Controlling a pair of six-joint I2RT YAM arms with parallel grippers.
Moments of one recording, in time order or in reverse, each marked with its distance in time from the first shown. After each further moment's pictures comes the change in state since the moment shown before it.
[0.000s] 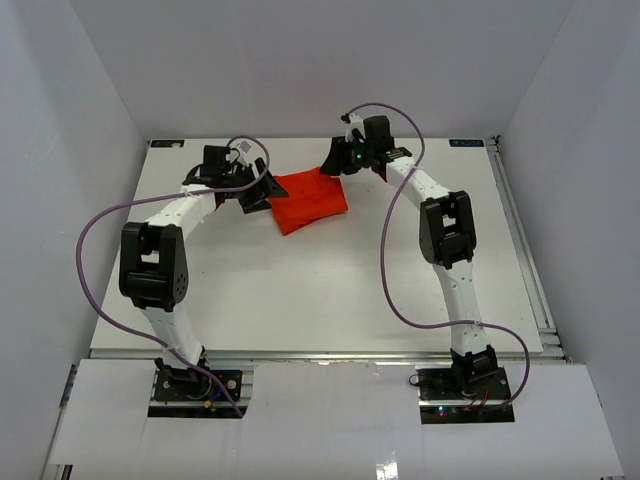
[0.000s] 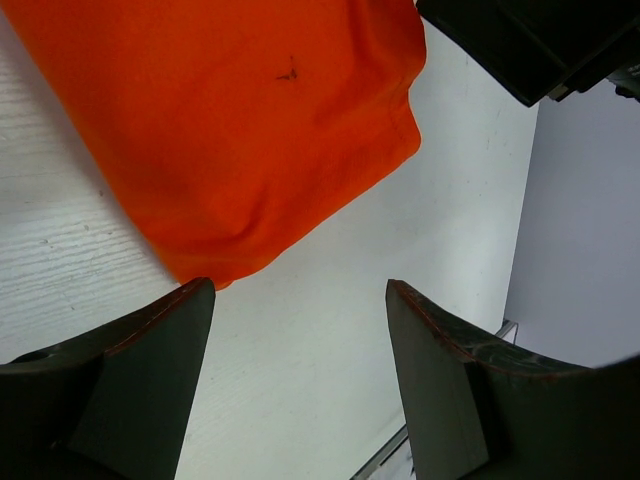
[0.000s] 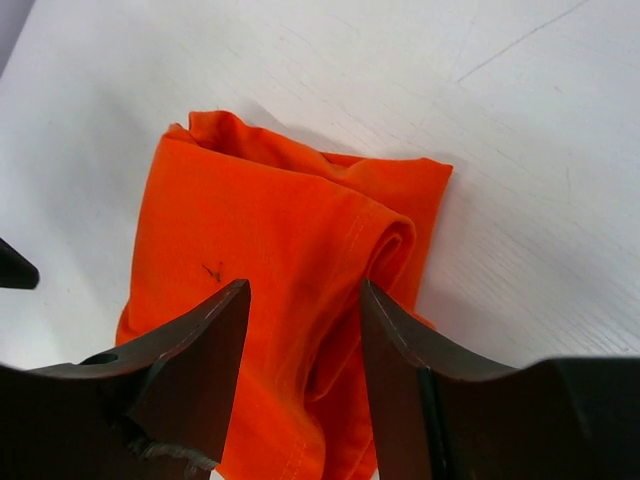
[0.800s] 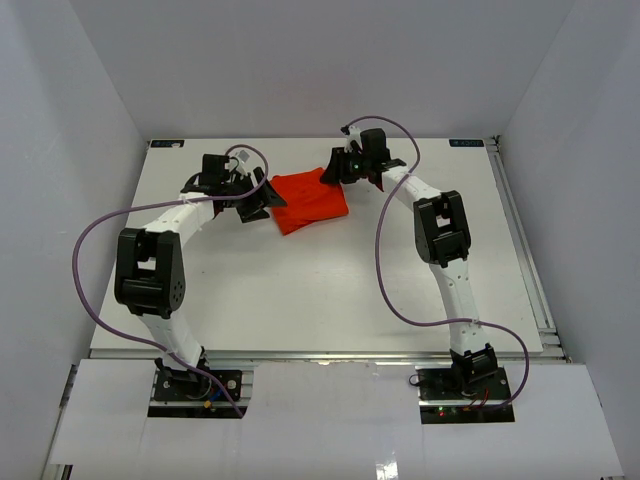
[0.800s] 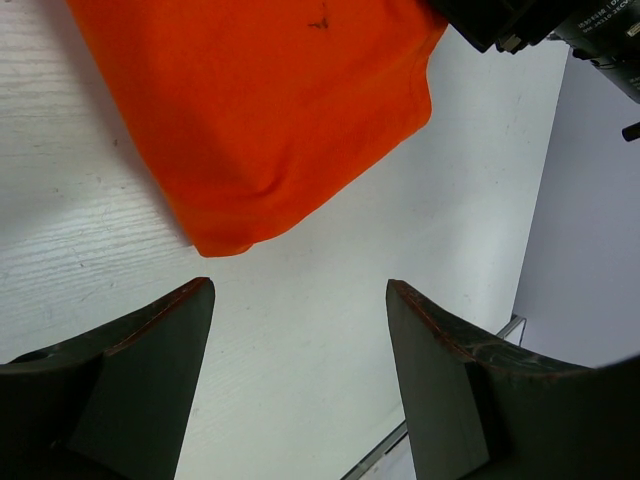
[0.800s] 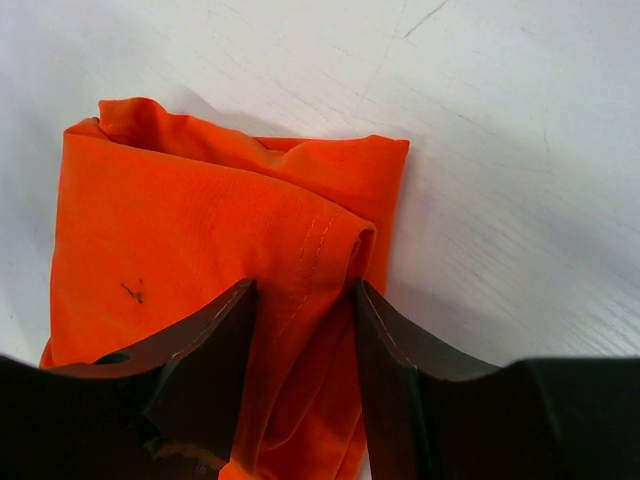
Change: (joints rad) left arm -0.005 -0.059 -0.100 0.008 -0.017 0.002; right arm 0.001 0.064 -0.054 0.116 0.056 0.052
